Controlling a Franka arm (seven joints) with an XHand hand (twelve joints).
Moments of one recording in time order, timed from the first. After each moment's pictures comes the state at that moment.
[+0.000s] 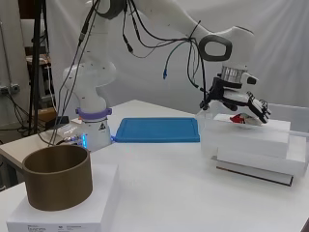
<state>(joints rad) 0.09 0.25 0.27 -1.93 -0.19 2.04 -0.99</state>
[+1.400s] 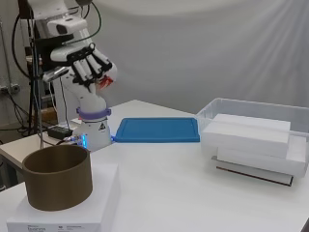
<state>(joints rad) -0.03 -0.50 -0.65 -2.20 -0.09 1.75 -1.55</state>
